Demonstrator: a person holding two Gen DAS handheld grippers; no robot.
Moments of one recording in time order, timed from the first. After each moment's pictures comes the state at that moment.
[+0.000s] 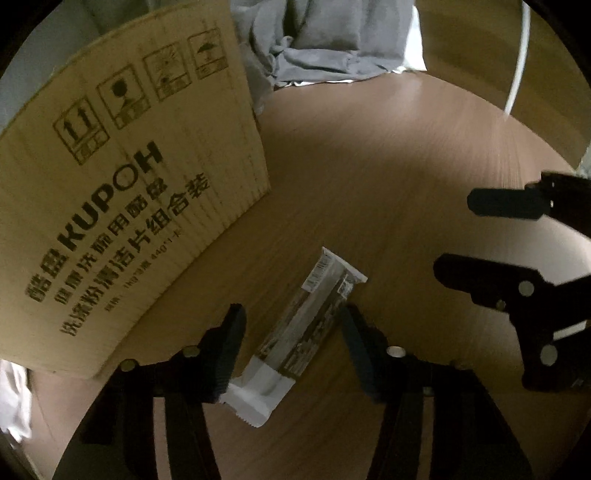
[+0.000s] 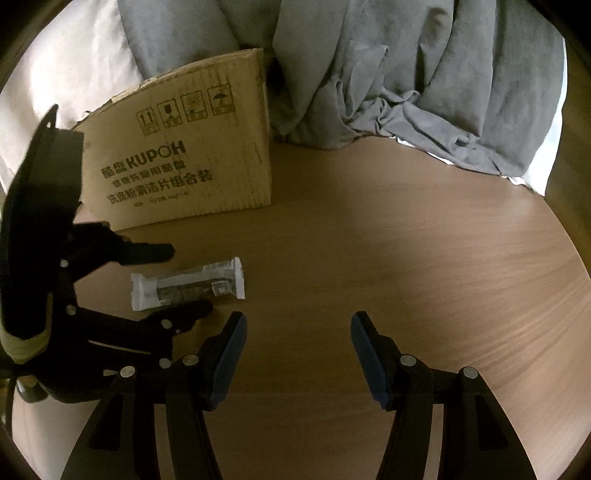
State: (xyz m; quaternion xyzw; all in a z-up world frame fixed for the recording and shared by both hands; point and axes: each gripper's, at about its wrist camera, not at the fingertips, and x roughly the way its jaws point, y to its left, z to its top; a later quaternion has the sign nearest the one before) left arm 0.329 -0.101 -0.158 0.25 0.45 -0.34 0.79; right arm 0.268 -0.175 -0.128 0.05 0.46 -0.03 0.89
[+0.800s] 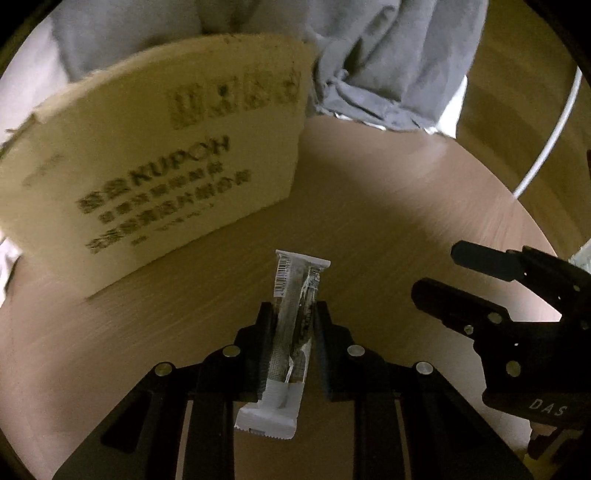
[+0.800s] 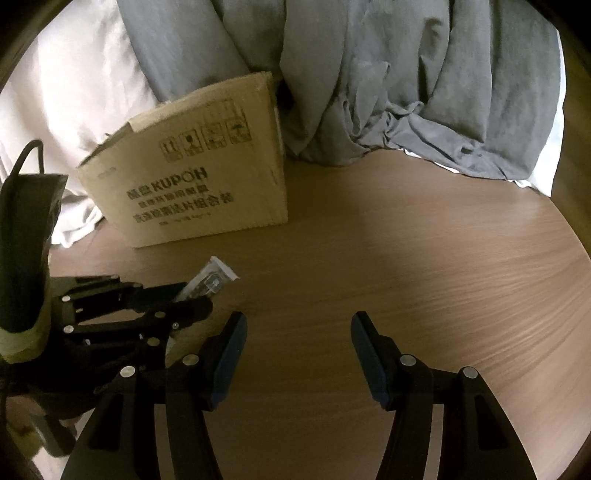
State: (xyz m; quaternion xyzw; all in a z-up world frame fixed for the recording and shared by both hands) left arm 0.307 -0.062 -0.118 0.10 0.48 -0.29 0.82; right arm 0.260 -0.177 -0.108 0.08 0.43 0.00 0.90
